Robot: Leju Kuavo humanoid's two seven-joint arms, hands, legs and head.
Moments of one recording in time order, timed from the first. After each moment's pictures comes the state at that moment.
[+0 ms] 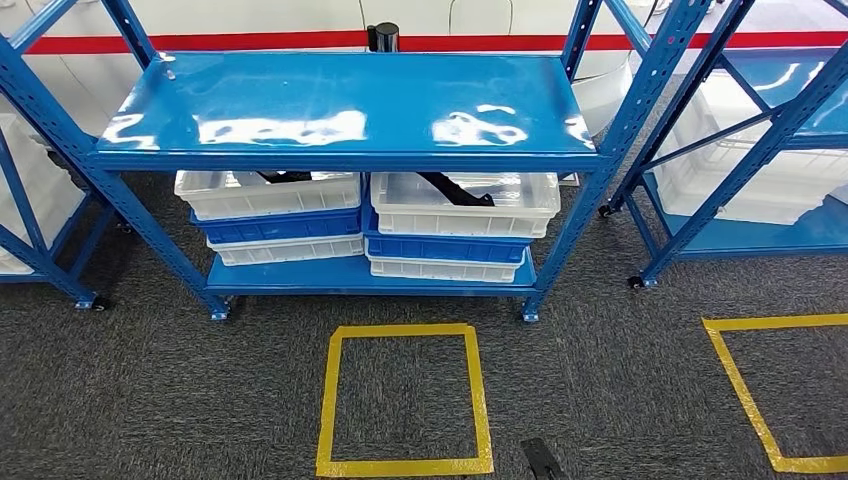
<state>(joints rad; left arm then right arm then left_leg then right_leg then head) -0.09 -0.25 1.04 -0.17 -1.30 0.24 -0.23 -0.04 0.07 -0.08 -0.16 0.26 -0.13 0.23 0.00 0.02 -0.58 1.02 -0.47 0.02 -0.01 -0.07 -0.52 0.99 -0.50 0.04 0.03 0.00</state>
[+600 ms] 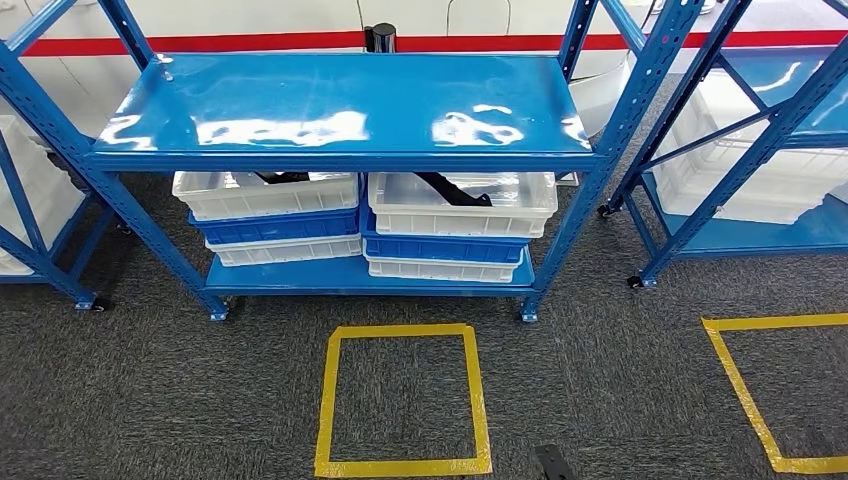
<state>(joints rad) 0.00 -0.17 0.69 -0.24 -0.84 0.15 -0.13 0.03 0.05 -0.08 -0.23 0.17 -0.09 0.16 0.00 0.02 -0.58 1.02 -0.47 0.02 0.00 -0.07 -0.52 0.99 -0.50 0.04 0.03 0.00</state>
